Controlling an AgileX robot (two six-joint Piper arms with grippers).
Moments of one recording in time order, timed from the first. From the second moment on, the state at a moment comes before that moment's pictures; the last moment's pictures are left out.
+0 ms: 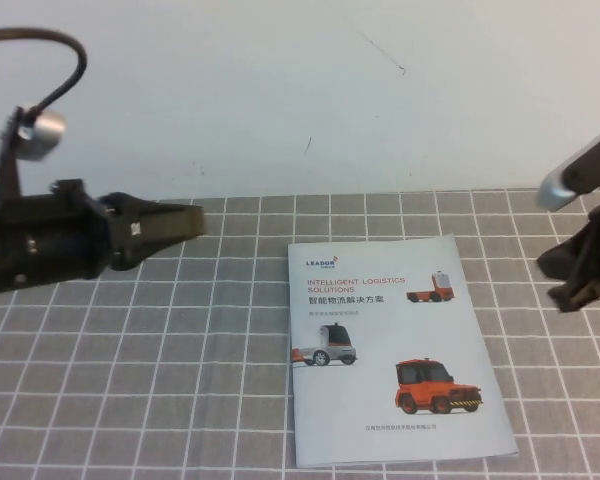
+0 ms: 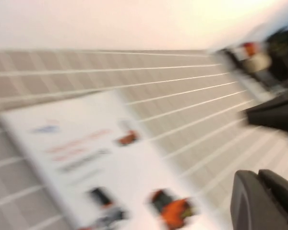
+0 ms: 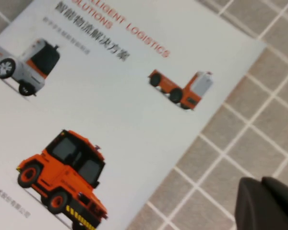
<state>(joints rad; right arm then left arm) 0.17 1.55 -0.98 0.58 0.51 -0.98 0.07 1.44 -0.88 -1.53 1.04 1.21</state>
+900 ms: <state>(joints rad) 0.11 0.68 -0.65 -0.23 0.70 -0.18 0.10 0.56 -0.53 -0.45 0.19 0.53</state>
